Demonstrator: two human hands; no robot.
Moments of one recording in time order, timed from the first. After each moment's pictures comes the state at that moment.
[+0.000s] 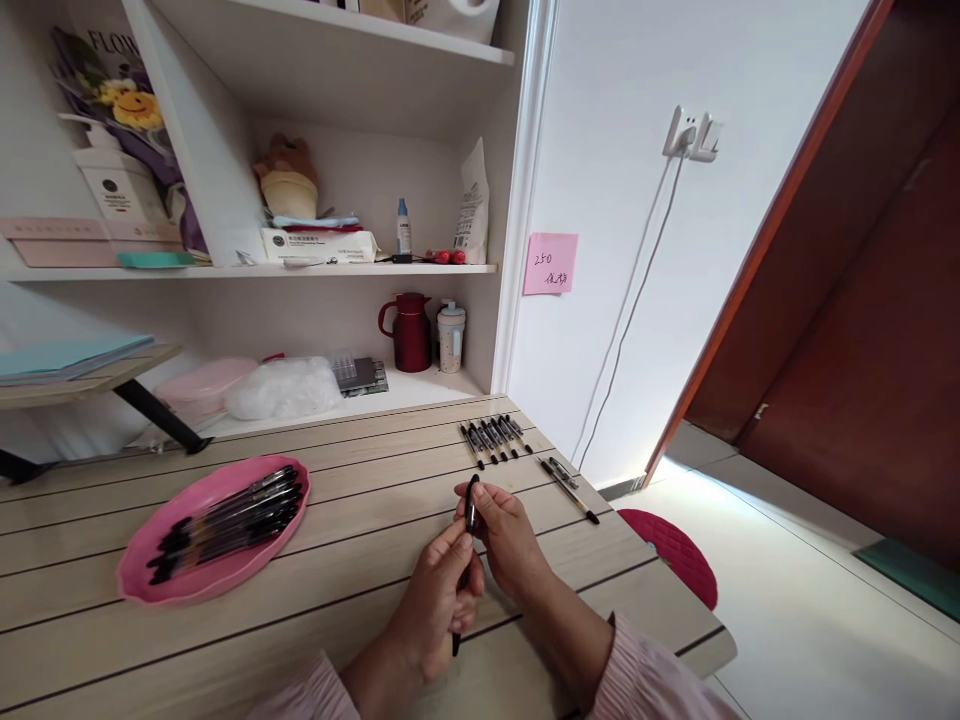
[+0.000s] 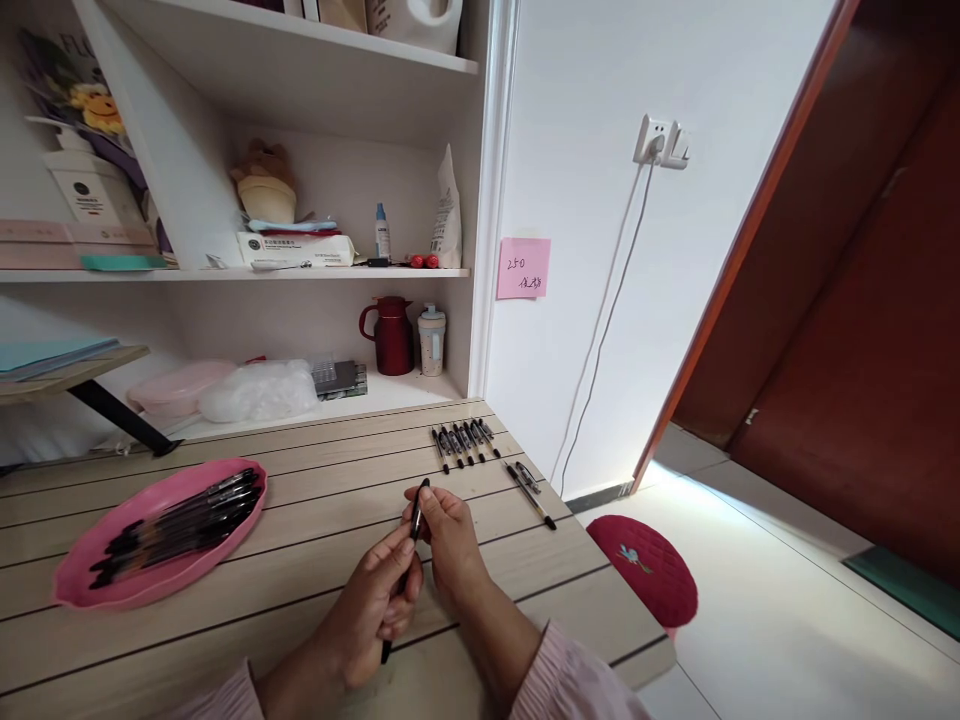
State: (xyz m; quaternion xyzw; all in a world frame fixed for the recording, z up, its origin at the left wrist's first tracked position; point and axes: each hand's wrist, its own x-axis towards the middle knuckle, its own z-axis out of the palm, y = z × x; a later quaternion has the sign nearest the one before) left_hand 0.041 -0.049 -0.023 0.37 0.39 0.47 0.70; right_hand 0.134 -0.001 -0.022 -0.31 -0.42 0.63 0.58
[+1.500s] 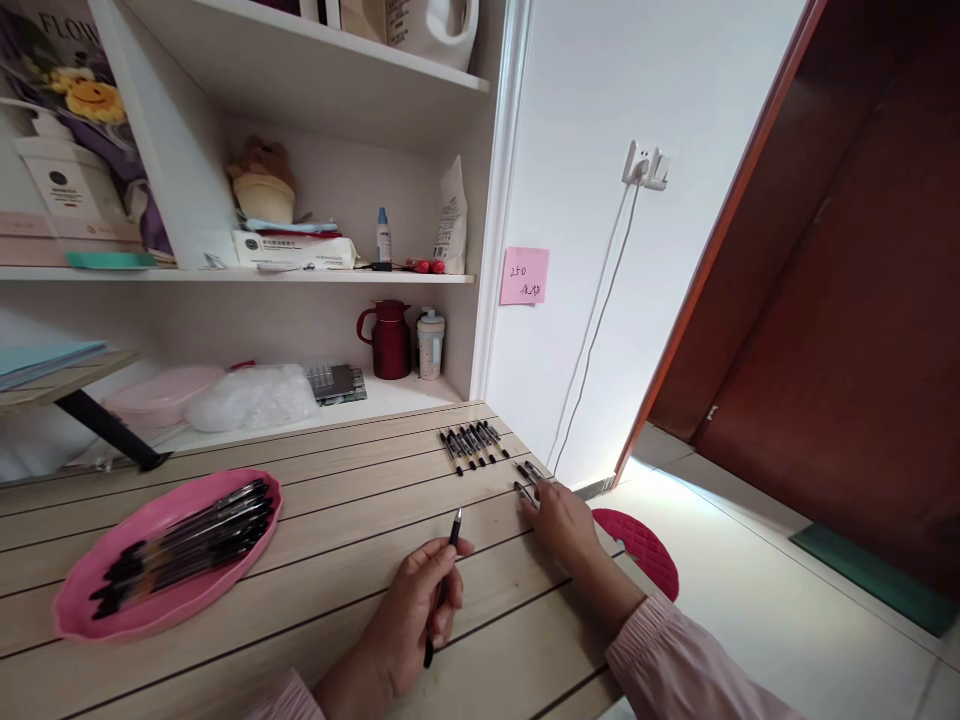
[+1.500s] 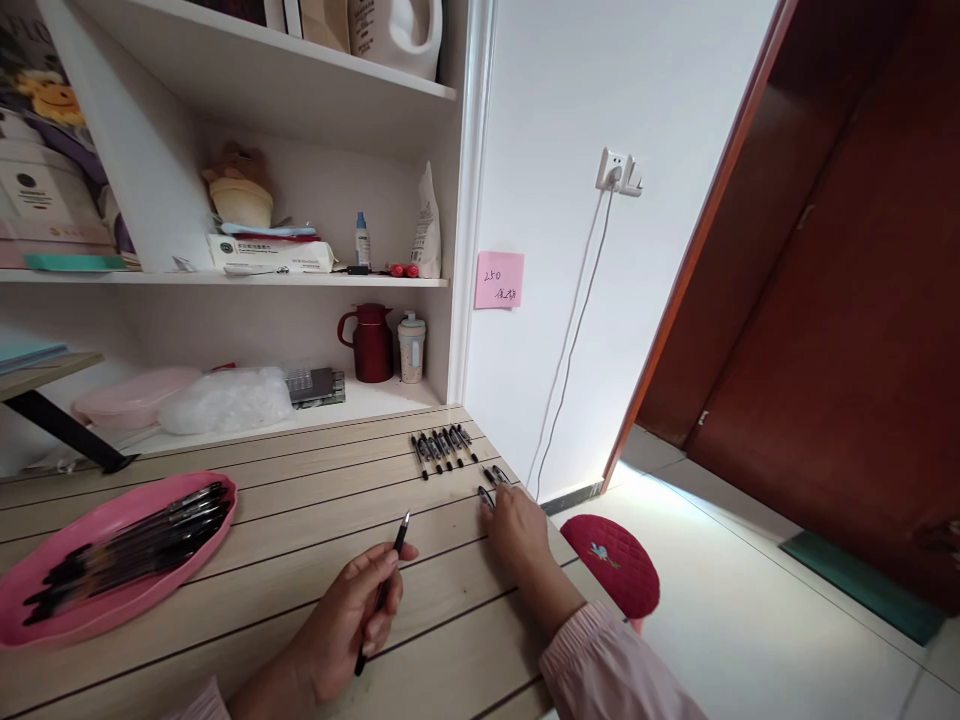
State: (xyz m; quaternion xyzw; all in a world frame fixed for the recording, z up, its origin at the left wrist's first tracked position) left_hand 0.036 -0.047 -0.025 0.37 0.38 0.42 0.73; right_hand 0.248 0.028 -0.029 -0.74 -0.66 0.01 0.10
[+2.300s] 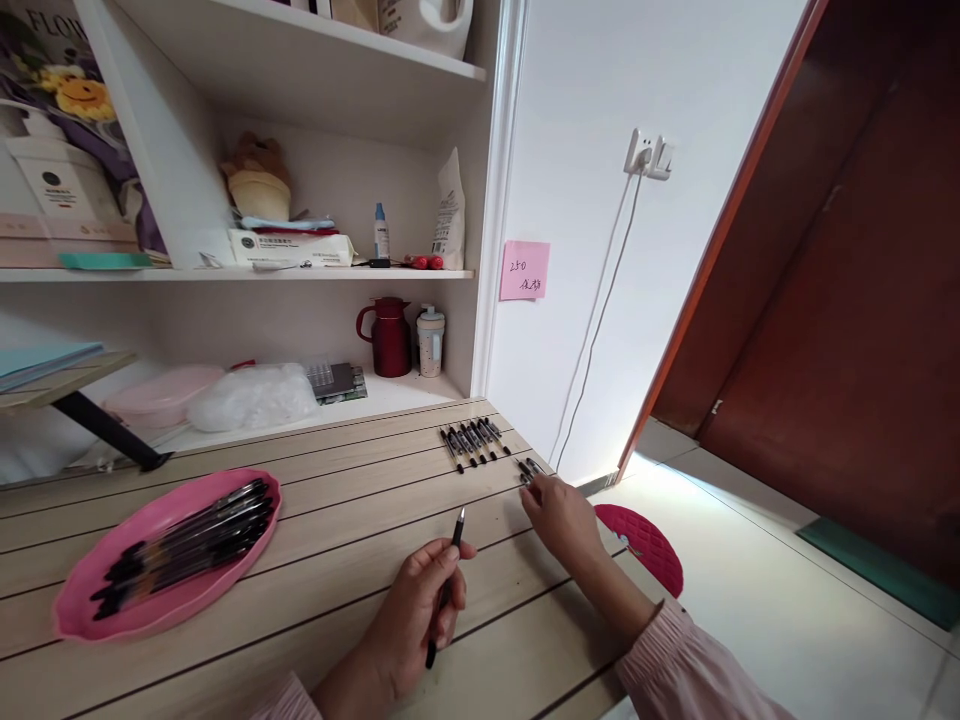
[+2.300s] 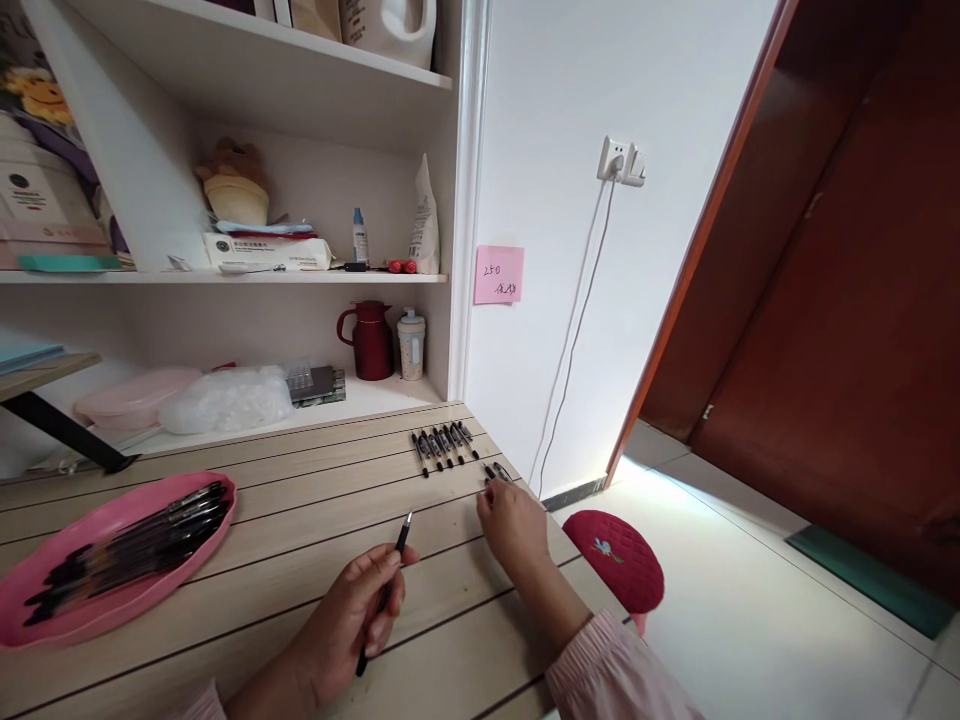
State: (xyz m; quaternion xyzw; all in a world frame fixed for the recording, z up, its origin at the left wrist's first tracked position) left_hand 0.038 -0.048 -0.026 0.38 0.40 0.42 0.72; right_hand 0.235 0.016 -0.014 -0.73 -0.64 0.08 0.23
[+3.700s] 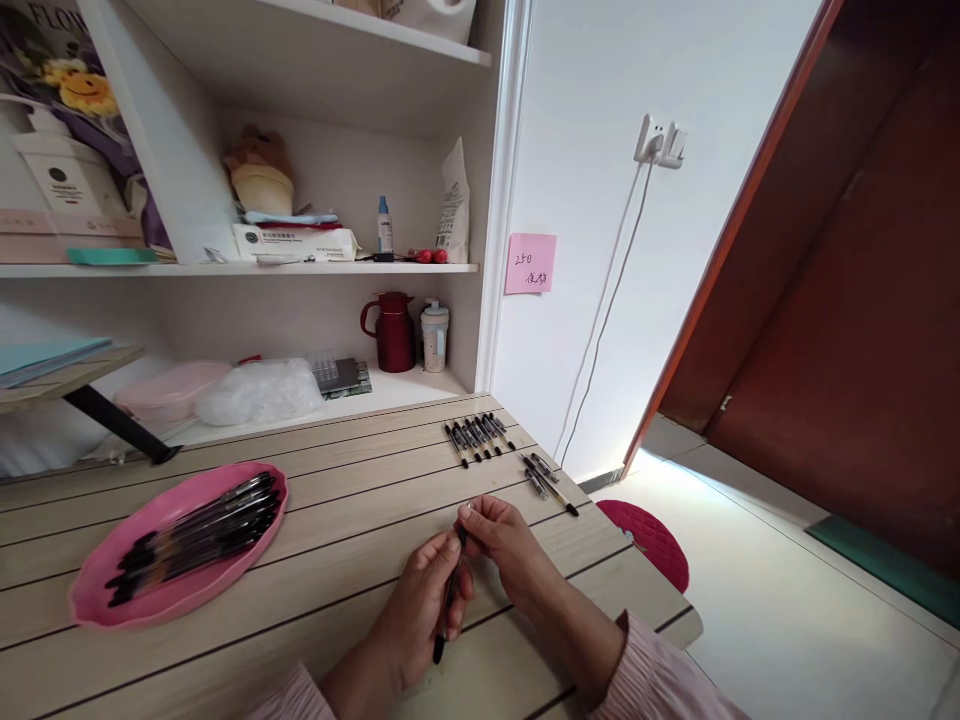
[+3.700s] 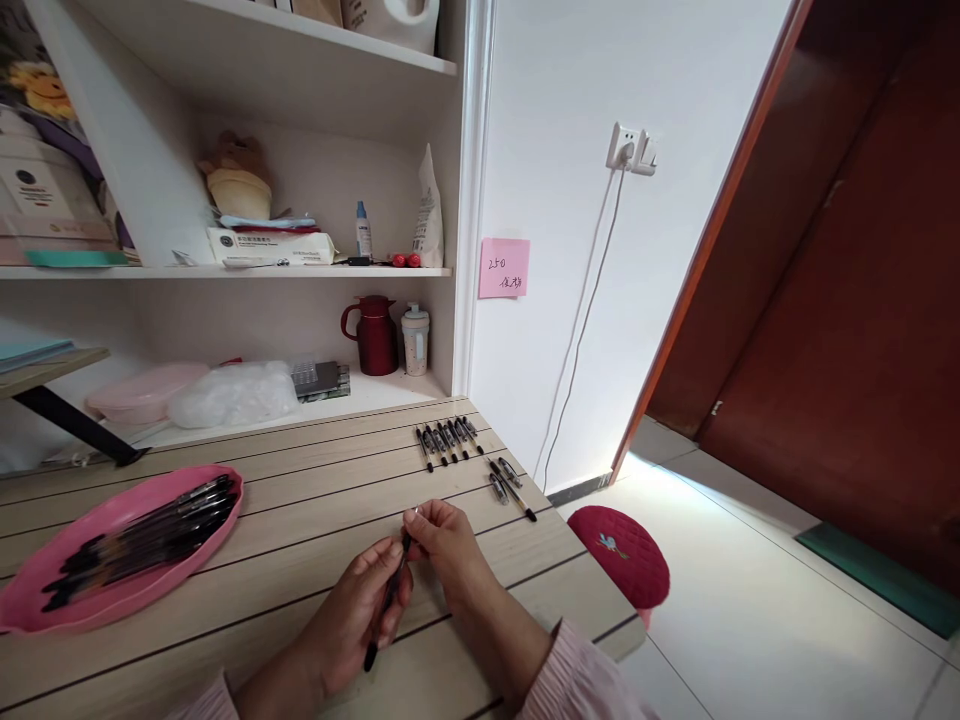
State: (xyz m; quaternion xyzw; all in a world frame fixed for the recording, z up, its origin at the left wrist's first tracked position) left_hand 0.043 -0.047 -0.030 0.41 0.39 0.44 0.70; right_hand 0.159 -0.015 -0.015 -0.37 -0.44 0.64 0.51
